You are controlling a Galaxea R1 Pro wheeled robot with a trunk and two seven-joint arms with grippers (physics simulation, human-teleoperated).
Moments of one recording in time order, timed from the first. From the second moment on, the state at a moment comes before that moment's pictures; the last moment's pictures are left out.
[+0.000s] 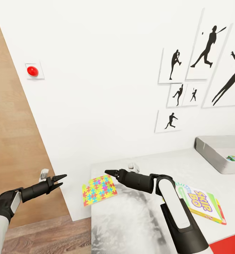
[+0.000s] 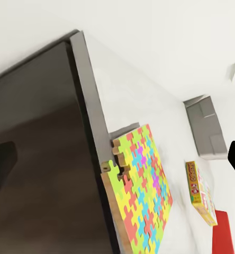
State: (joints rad) left arm -0.72 0.30 0.56 -0.52 -0.02 0.74 -1.19; right arm -0.45 0.10 0.22 -1.59 -1.16 1.03 -0.22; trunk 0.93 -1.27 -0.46
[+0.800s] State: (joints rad) left arm -0.72 0.30 0.56 -0.52 -0.02 0.74 -1.19; right arm -0.45 0.10 0.22 -1.59 -1.16 1.03 -0.22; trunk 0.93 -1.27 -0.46
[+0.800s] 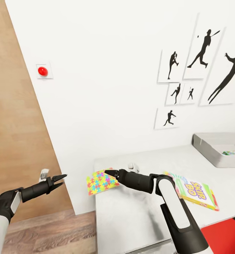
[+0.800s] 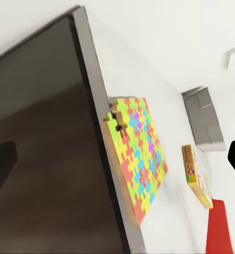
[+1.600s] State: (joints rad) left arm -0.72 0.30 0.56 -0.52 -0.02 0.74 -1.19; right arm -0.45 0.10 0.23 -1.59 -1.17 1.03 -0.22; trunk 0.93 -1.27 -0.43
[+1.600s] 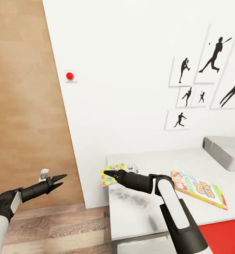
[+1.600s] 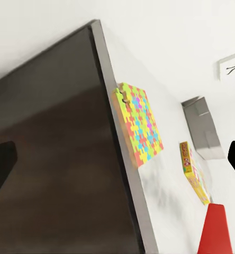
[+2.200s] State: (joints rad) left arm -0.72 0.31 0.56 -0.52 -0.02 0.74 -1.19; right arm -0.45 0.10 0.23 -1.59 -1.17 1.03 -0.22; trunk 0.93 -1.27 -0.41
